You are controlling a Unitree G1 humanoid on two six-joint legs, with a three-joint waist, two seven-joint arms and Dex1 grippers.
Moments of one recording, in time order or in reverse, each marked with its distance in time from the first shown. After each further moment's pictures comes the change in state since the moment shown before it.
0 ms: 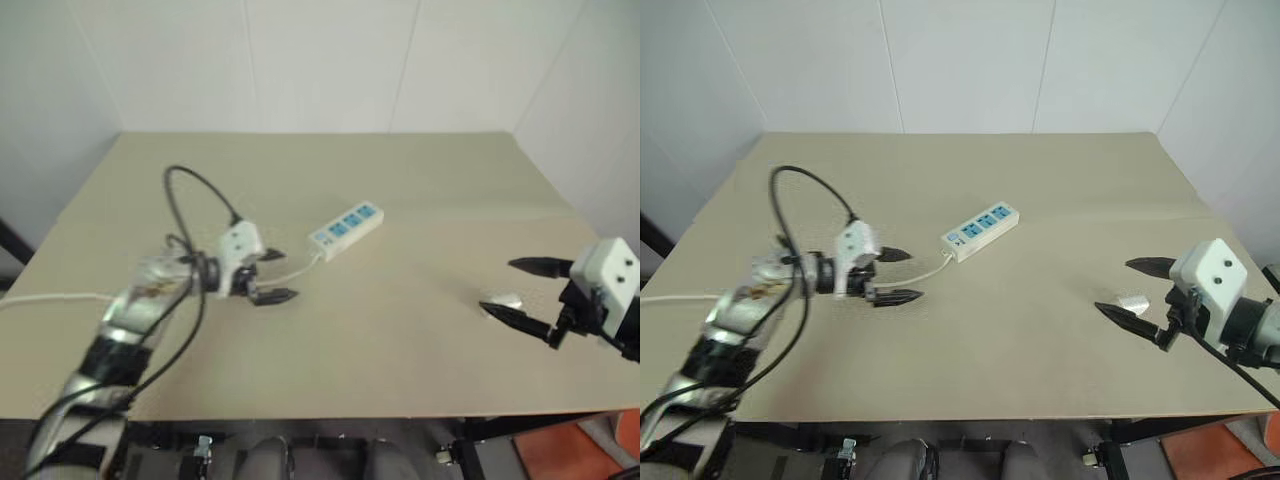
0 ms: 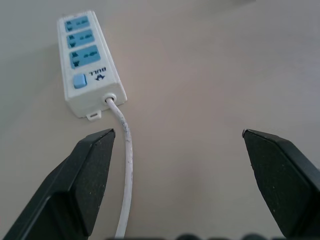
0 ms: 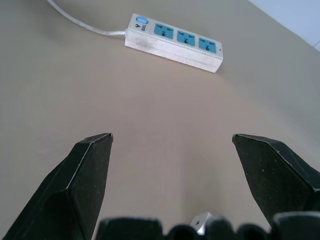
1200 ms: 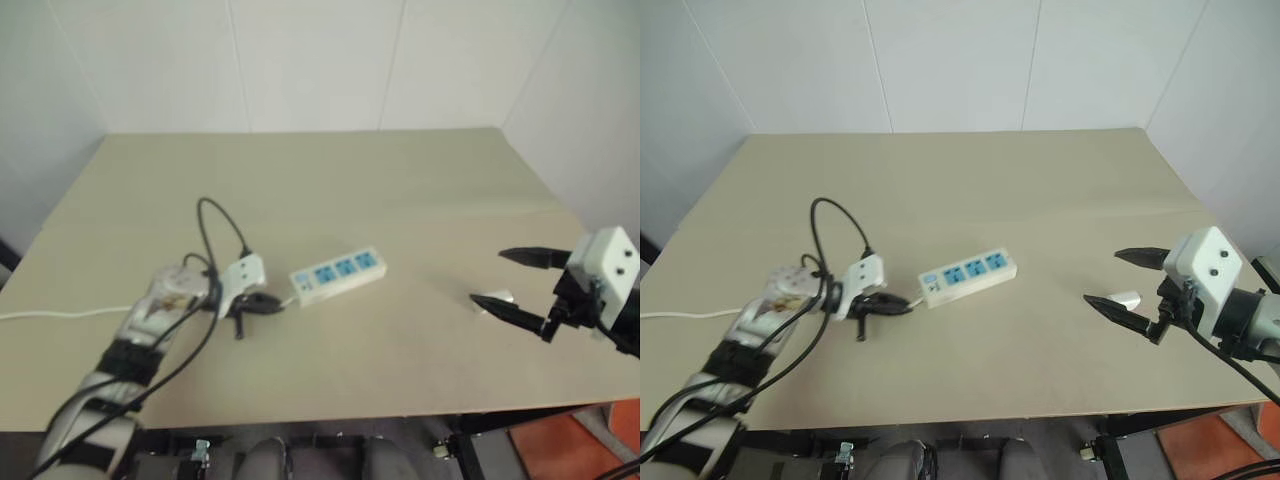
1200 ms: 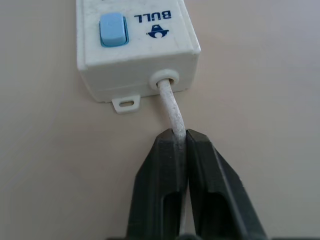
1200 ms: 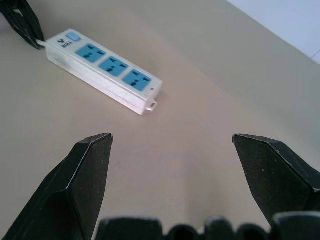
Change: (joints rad) left arm 0.162 0.127 0.021 0.099 0.055 -0.217 -0.285; right arm 0.004 -0.022 0.008 -0.052 0.078 0.031 -0.044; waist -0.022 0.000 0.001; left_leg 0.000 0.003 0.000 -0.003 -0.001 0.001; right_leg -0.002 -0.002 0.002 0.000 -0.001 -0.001
